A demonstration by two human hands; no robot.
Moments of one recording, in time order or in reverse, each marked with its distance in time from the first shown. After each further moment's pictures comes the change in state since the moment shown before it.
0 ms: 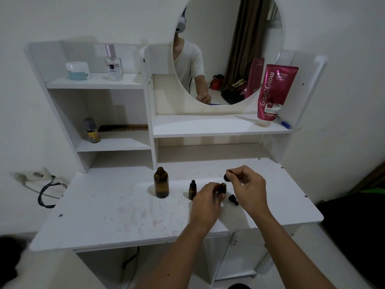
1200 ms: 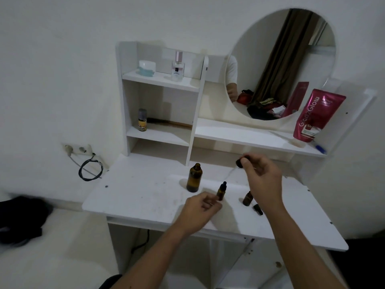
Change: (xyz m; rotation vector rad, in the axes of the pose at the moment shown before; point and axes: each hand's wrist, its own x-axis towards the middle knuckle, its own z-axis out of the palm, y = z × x) left_hand -0.057 -0.034 -0.113 -0.362 -0.078 -0.153; right_hand -0.005 -0.087 0.036 0.173 -0.055 -0.118
